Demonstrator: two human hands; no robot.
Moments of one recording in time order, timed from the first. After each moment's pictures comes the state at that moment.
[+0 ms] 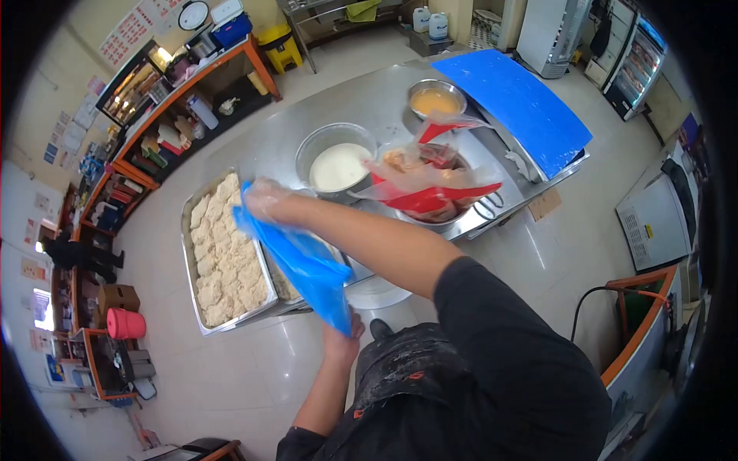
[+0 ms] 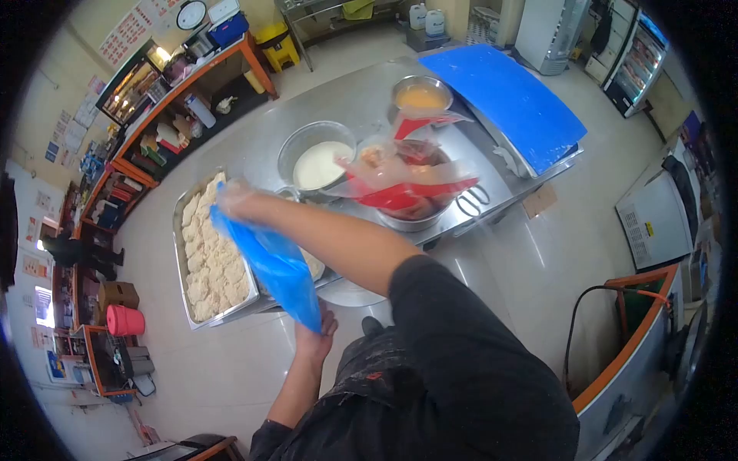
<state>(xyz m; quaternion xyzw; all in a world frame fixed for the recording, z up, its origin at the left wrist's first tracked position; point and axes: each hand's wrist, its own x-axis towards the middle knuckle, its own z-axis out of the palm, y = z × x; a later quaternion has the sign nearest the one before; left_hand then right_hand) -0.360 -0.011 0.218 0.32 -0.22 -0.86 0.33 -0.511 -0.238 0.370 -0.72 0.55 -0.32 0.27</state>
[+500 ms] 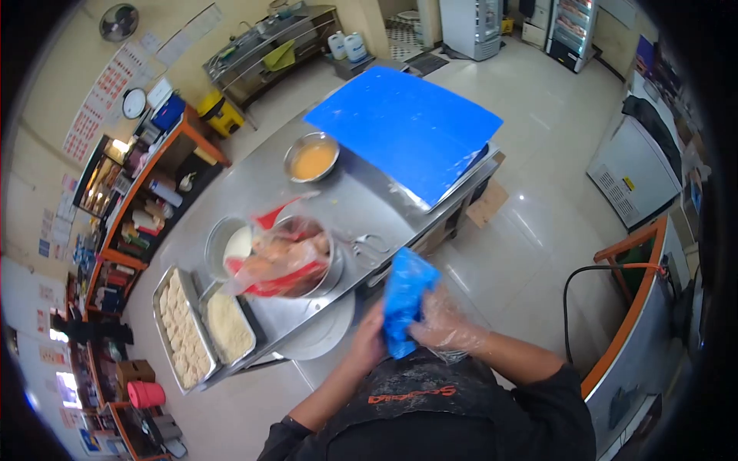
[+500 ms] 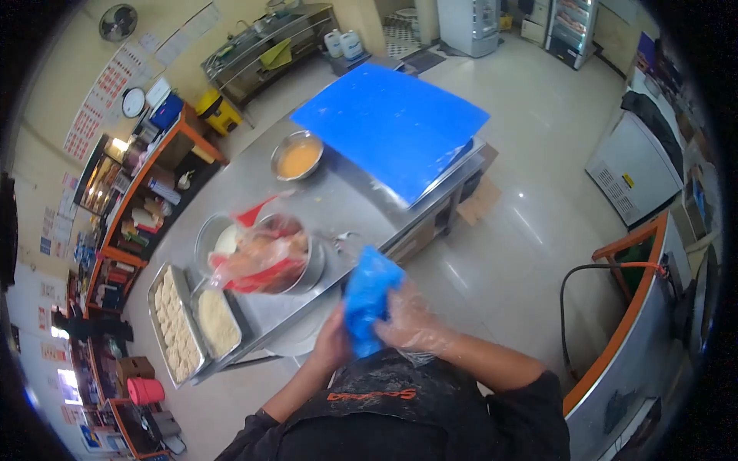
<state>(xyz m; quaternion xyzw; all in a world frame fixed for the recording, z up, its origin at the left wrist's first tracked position) -0.718 0.136 0.289 0.16 -0.53 -0.83 0.11 -0.867 0.259 0.325 -0.49 0.72 -0.47 0.13</state>
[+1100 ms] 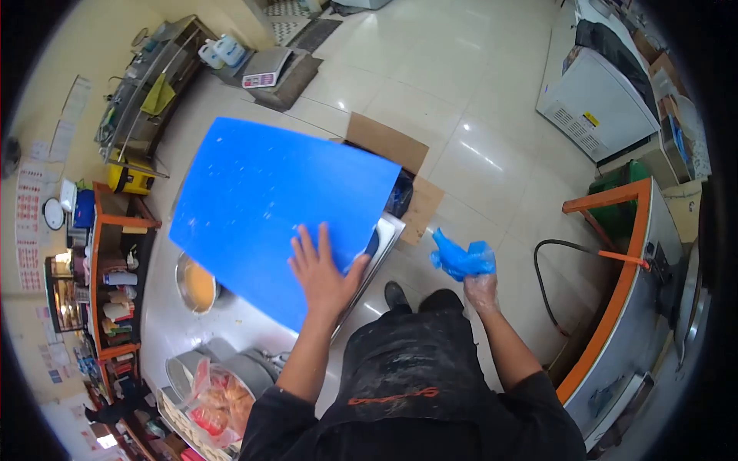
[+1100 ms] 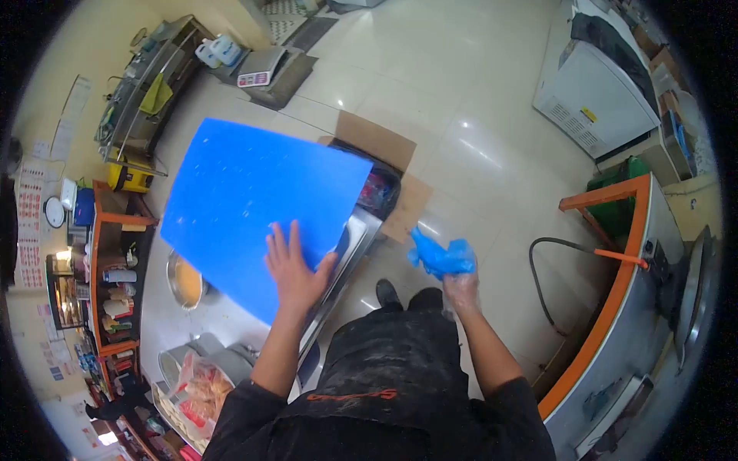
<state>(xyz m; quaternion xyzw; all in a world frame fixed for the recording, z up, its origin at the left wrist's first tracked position) -1.201 0.083 0.257 0.24 -0.96 -0.11 0.05 -1.252 0.402 0.071 -0.03 0.86 -0.52 -0.03</state>
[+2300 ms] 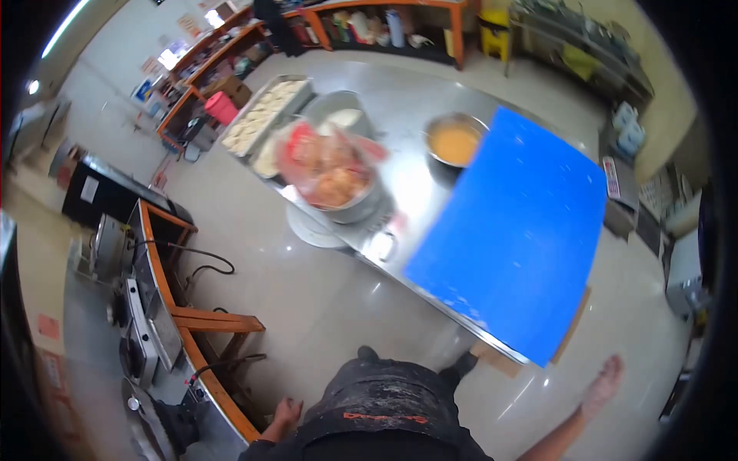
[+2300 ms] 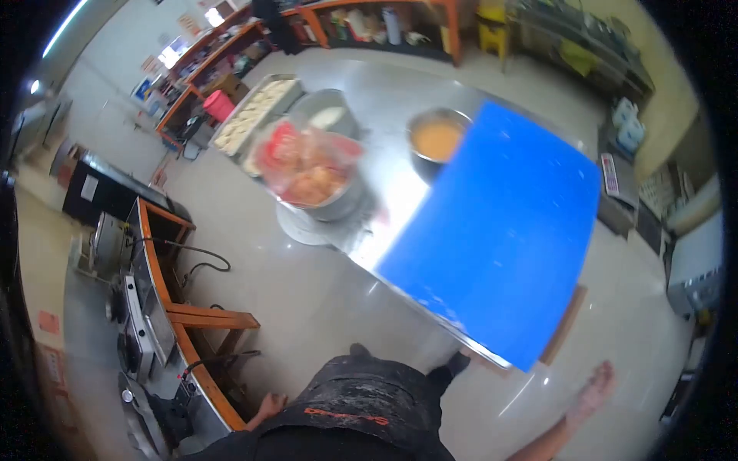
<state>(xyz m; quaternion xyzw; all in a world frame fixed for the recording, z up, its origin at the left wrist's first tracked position) -0.827 0.611 0.086 0.90 -0.22 -0.37 -0.03 -1.613 0.233 0.191 -0.33 0.77 -0.52 0.18</state>
